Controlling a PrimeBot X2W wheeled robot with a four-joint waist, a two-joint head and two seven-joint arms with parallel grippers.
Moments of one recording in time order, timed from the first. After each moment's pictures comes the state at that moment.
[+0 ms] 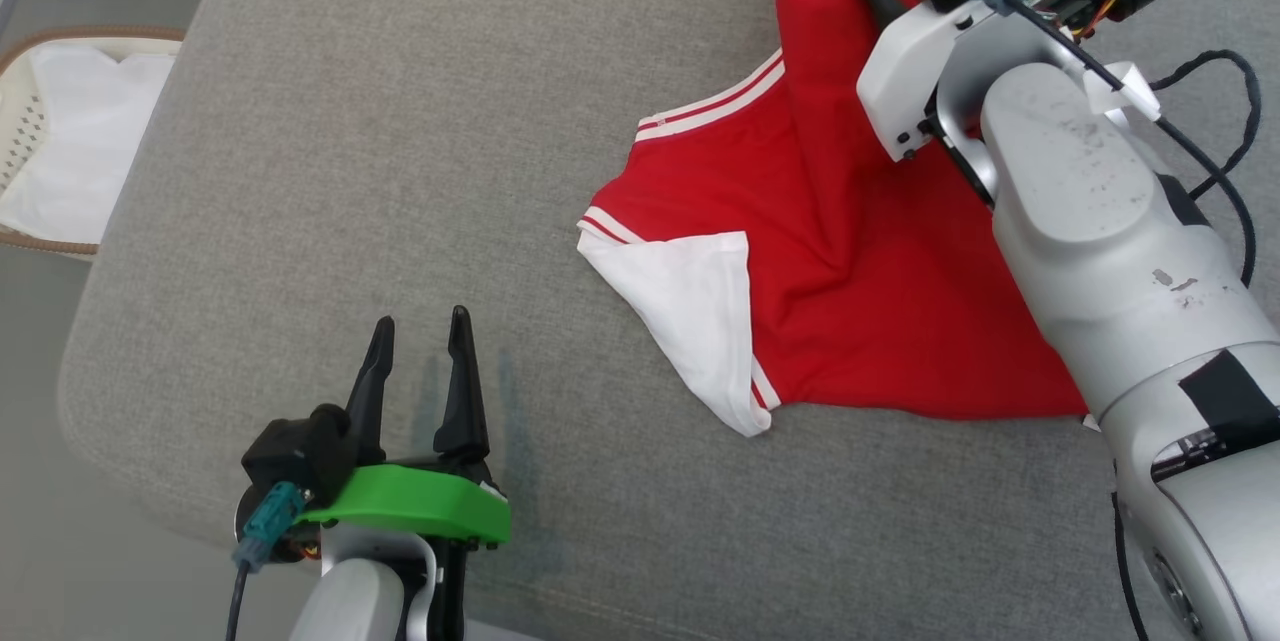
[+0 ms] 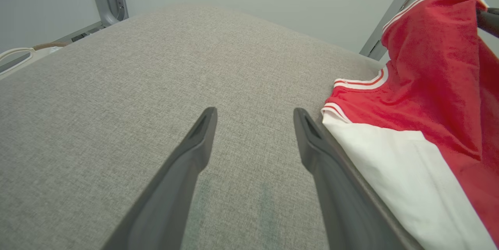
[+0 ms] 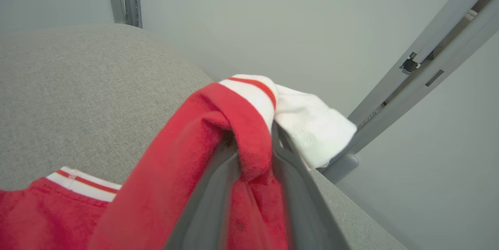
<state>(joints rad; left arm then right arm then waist) -0.17 0.05 -0.27 0.22 -0.48 0.02 -0.26 -1.15 -0.07 0.30 1.00 -0.12 0.13 -0.16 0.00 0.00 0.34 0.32</state>
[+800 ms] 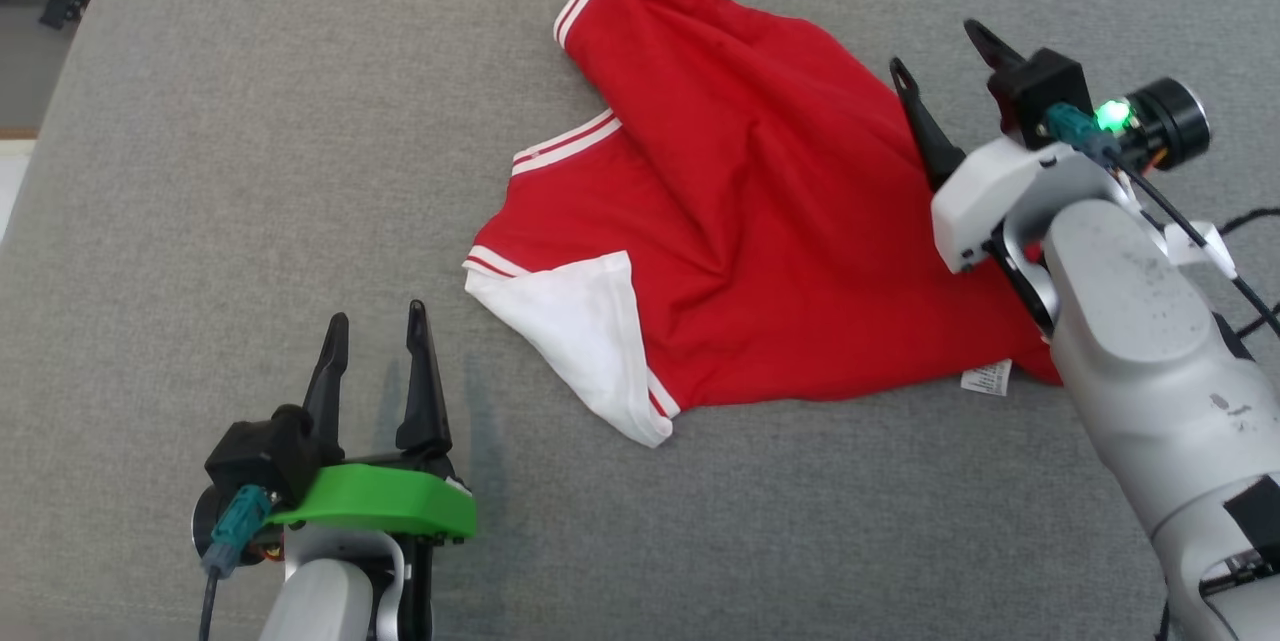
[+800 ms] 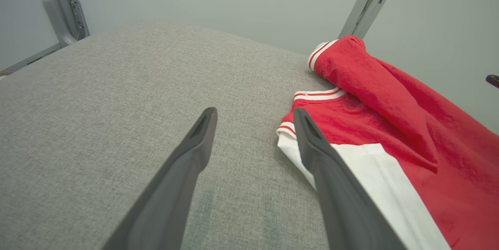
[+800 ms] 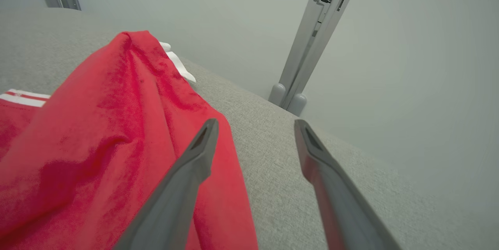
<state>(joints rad) -0.16 0.05 -0.19 0.21 -0.41 0.02 -0.26 -0.90 -0.16 0.26 0.87 0.01 0.13 -0.26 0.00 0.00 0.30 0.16</state>
